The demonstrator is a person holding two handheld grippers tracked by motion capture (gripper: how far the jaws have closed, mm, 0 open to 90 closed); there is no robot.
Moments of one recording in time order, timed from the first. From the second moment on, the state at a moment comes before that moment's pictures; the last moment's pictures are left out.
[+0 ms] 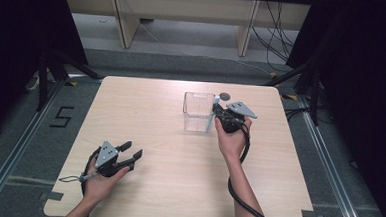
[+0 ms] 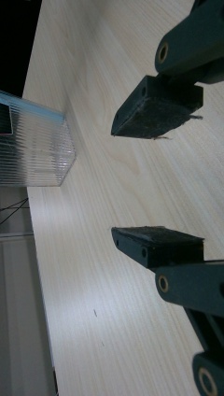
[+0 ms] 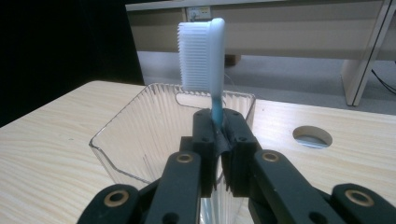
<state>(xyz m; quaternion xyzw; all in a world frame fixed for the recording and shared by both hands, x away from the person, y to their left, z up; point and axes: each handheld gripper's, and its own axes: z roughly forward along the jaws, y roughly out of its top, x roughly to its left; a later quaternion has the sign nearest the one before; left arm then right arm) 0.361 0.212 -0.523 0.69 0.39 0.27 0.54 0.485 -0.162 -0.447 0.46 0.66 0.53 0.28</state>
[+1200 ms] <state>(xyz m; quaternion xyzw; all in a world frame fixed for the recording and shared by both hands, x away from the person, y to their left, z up) 0.360 0.212 -0.522 0.70 0.39 0.27 0.54 0.482 -0.163 -0.446 0.45 0.67 0.52 0.27</state>
